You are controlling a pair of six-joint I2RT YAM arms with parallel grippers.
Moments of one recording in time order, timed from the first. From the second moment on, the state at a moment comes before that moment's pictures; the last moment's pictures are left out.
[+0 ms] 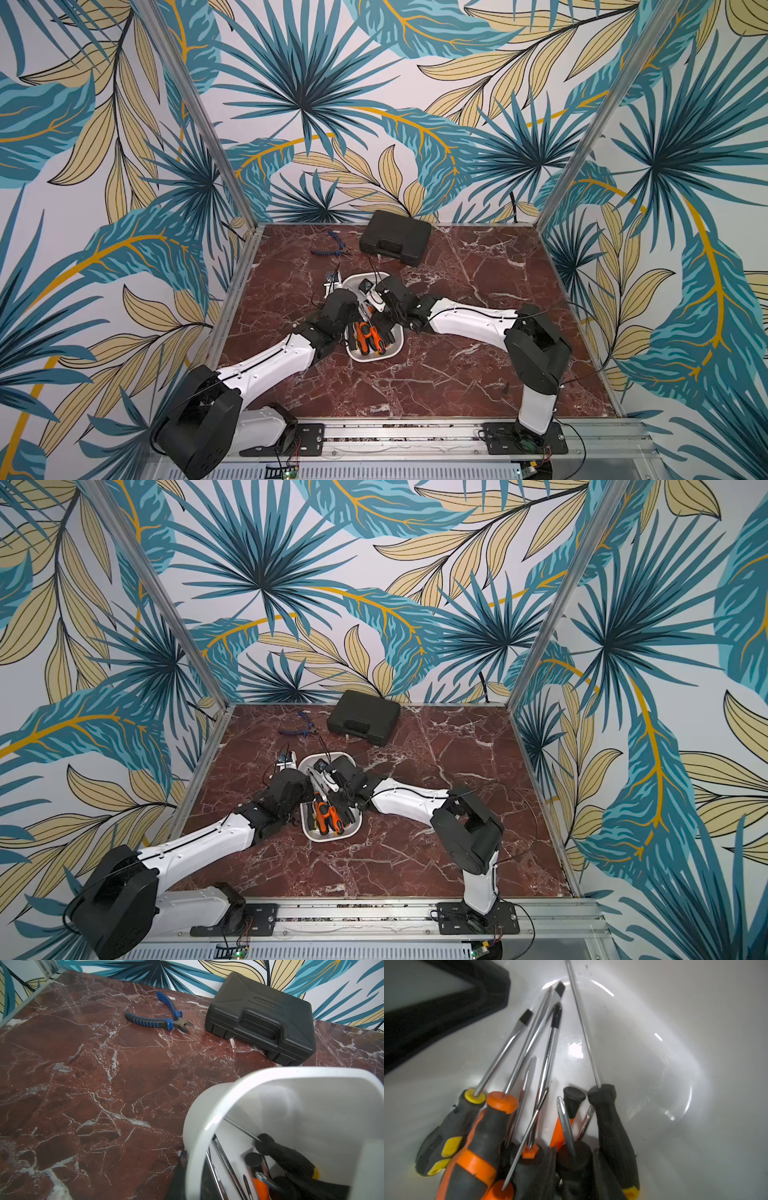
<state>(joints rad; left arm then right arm) -0.58 1.26 0.62 0.02 -0.46 -0.55 0.87 1.88 1.28 -0.25 0.12 -0.08</state>
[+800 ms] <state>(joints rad) -0.60 1.20 0.49 0.21 -0.54 -0.66 0.81 1.64 1.12 -0.20 0.01 0.25</state>
